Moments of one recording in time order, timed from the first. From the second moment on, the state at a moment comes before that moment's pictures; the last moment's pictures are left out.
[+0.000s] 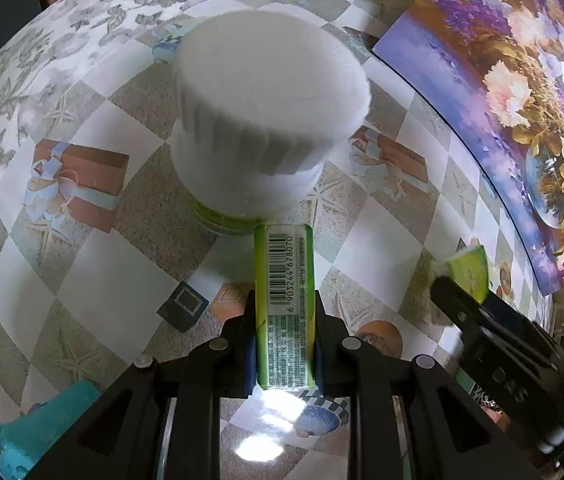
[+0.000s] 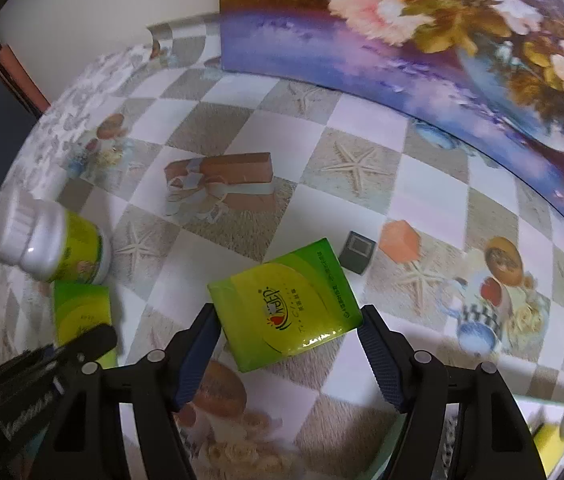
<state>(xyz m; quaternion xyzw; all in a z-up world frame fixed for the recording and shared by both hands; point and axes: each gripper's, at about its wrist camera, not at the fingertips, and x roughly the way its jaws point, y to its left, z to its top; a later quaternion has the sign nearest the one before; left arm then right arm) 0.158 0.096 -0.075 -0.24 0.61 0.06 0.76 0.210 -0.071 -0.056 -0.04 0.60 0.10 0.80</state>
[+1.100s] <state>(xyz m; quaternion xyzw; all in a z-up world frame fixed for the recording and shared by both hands) 0.056 -0.013 0.033 -0.11 0.53 -0.07 0.84 0.021 -0.204 0.063 0.12 0.47 -0.05 0.87</state>
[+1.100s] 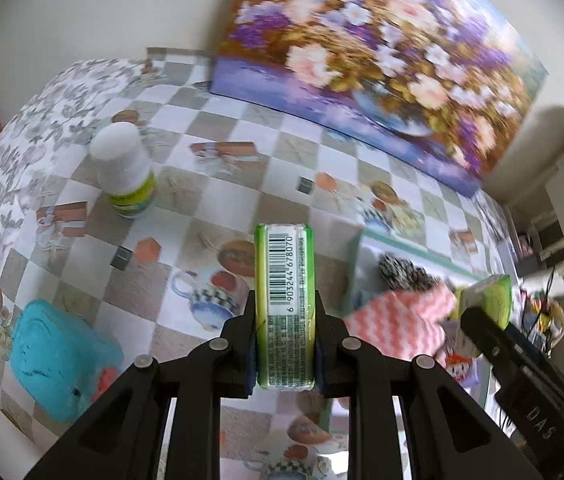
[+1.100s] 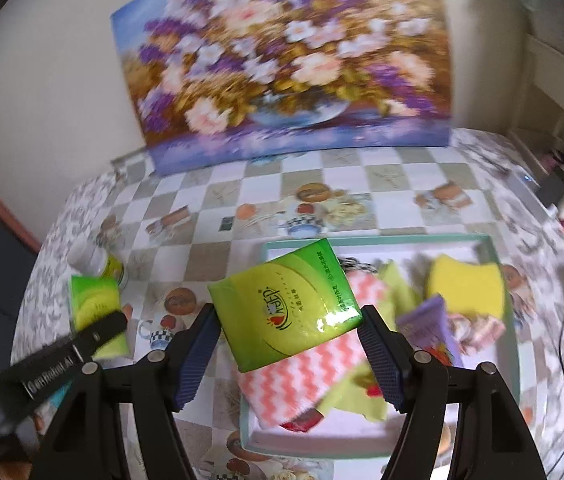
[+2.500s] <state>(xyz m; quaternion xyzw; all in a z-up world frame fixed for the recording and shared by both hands) 0.016 -0.156 -0.002 0.05 0.58 -0.20 0.79 -0.026 -0.311 -0.009 0.22 0.55 -0.18 0.78</state>
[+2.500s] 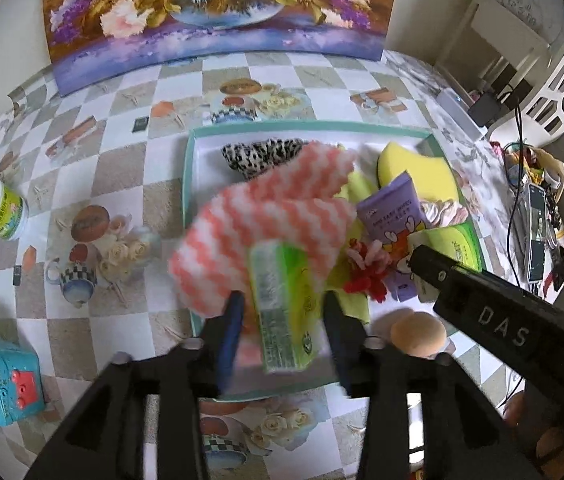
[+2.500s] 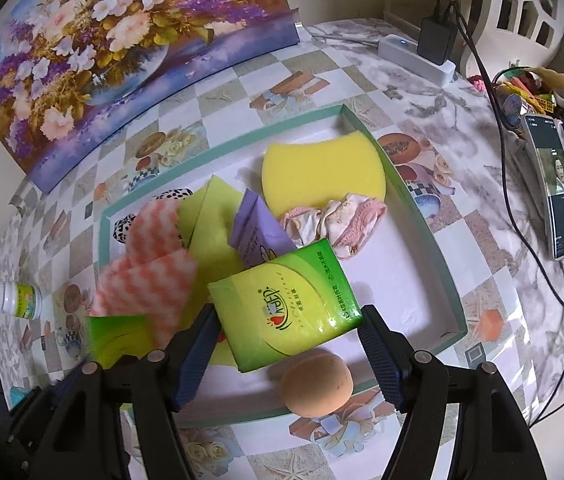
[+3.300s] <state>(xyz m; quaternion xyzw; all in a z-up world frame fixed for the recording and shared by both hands) 0.041 -0.106 -0.012 0.02 0.58 -0.08 0.81 -0.019 -0.302 -0.008 0.18 0.56 -0.19 0.79</state>
